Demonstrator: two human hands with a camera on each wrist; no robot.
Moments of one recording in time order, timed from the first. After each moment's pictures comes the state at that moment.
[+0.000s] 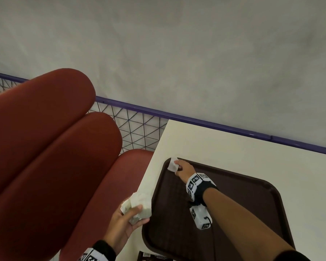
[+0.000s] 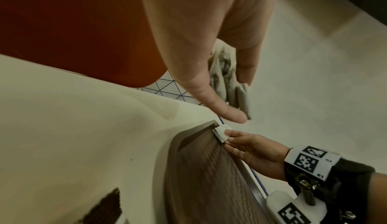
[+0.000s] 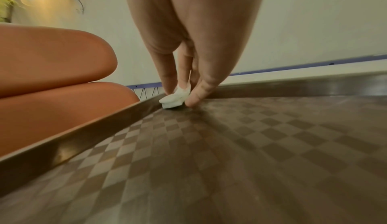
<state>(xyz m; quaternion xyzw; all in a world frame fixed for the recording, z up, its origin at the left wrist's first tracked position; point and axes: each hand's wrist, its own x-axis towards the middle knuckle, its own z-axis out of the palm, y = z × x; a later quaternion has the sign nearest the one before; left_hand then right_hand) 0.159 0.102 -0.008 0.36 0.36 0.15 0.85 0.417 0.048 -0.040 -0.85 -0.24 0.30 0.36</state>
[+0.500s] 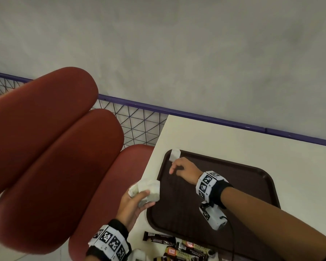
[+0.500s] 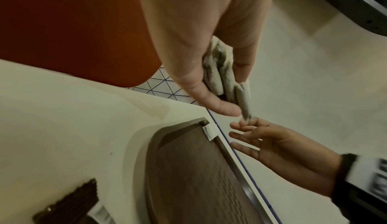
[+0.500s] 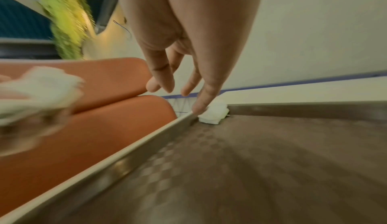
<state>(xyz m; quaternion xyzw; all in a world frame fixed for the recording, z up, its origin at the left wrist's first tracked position) 0.161 0.090 0.006 0.41 0.36 0.18 0.82 0.368 0.002 0.024 -0.79 -0.40 0.30 0.35</state>
